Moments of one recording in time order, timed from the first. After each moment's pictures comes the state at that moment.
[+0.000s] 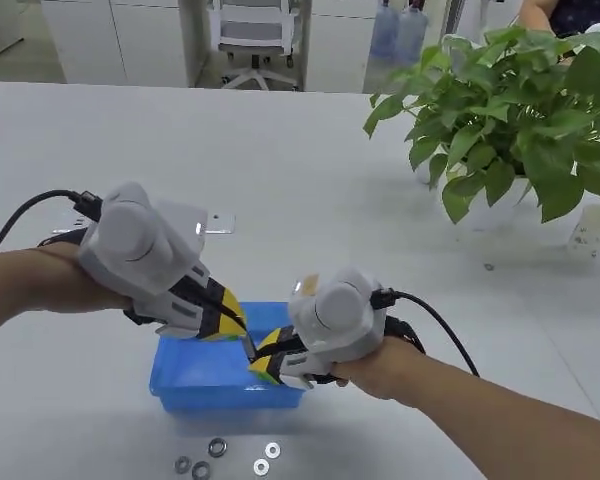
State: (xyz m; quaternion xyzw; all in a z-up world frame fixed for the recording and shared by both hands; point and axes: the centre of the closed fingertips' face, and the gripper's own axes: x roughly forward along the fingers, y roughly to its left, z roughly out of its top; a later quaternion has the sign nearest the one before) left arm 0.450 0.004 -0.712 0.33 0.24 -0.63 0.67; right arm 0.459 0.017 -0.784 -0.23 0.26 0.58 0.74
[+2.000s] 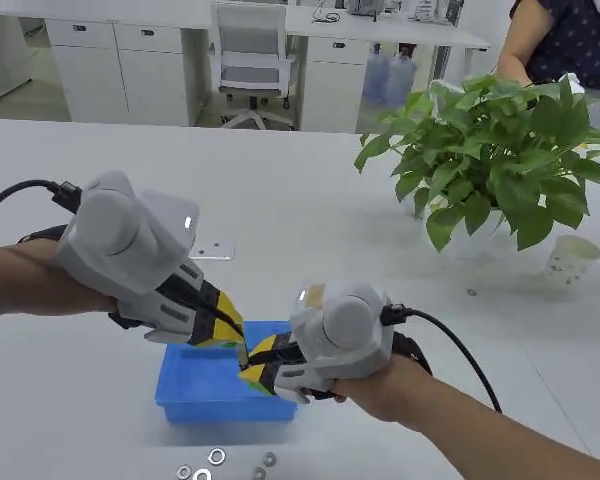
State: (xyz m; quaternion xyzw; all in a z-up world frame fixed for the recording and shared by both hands) left arm 0.403 0.002 -0.650 0.34 0.21 -0.62 0.67; right arm 0.420 0.022 -0.721 -0.24 0.20 0.57 0.76
